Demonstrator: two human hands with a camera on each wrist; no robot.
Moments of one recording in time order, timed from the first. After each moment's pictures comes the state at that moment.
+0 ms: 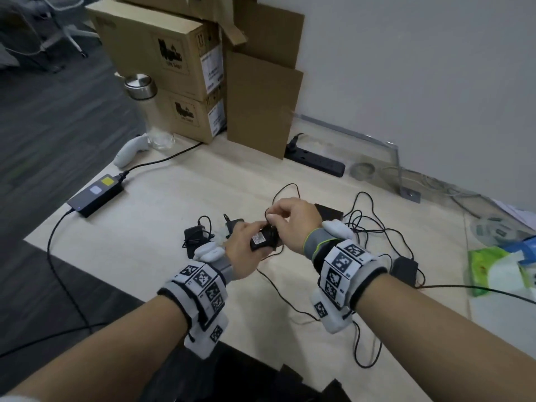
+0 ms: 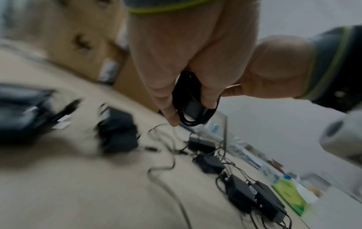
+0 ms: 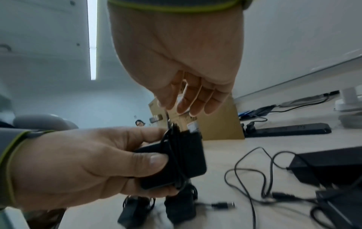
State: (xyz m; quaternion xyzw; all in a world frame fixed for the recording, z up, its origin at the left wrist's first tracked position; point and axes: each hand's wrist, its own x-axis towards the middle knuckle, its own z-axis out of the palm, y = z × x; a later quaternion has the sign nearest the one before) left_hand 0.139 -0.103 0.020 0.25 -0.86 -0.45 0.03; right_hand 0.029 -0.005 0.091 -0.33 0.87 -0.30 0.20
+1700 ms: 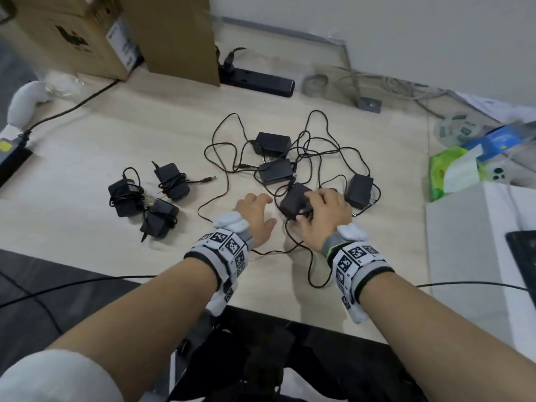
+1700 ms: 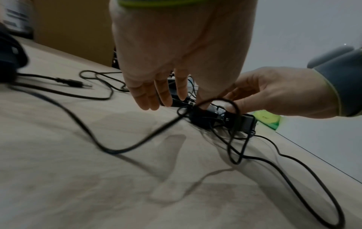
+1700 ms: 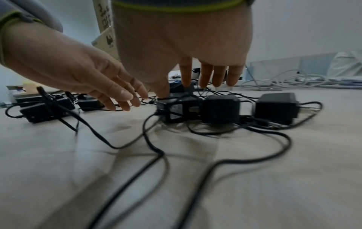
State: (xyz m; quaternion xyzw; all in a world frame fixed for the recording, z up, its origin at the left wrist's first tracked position) left_hand 0.082 0.030 -0.048 0.20 -0.94 -0.24 -0.12; right_hand 0.007 0.197 -0.026 -0.25 0.96 -0.12 0.10
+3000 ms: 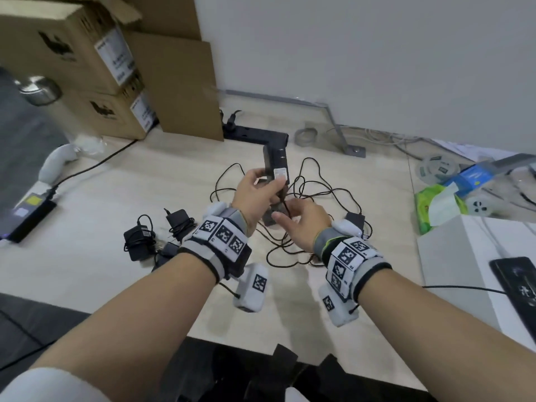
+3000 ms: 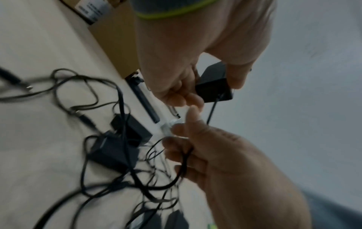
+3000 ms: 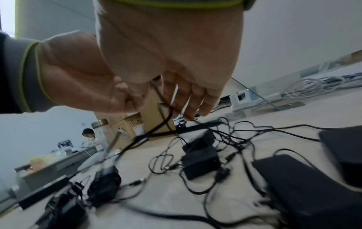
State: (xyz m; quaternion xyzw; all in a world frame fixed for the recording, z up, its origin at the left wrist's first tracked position) left_hand 0.022 0.017 0.073 0.28 -0.61 -0.73 0.09; right_hand -0.015 0.149 0.055 -0.22 0.89 -0.33 0.20
